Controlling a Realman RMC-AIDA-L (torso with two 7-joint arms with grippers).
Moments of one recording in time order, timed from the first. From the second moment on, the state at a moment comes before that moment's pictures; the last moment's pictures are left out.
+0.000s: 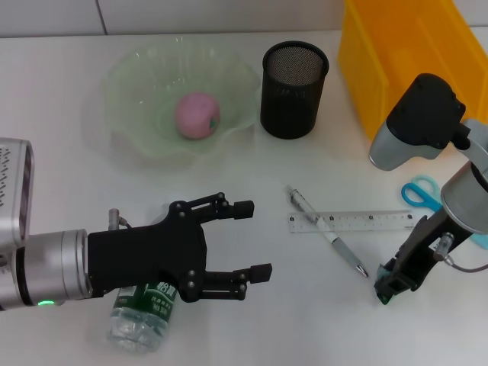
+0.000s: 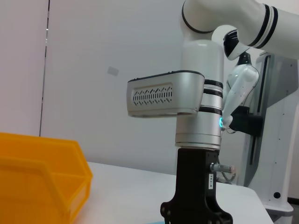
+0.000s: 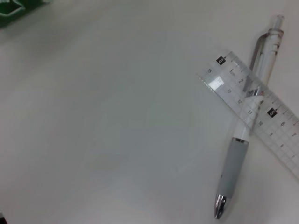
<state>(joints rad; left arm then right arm) -0.31 -2.07 1.34 0.61 1.43 1.58 -1.02 0.54 2.08 -1.54 -1.32 -2.56 -1.70 2.53</state>
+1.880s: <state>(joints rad) -0.31 -2.07 1.33 0.61 1.43 1.59 -1.02 0.55 2.08 -1.15 -1.48 -2.67 -1.17 2.45</state>
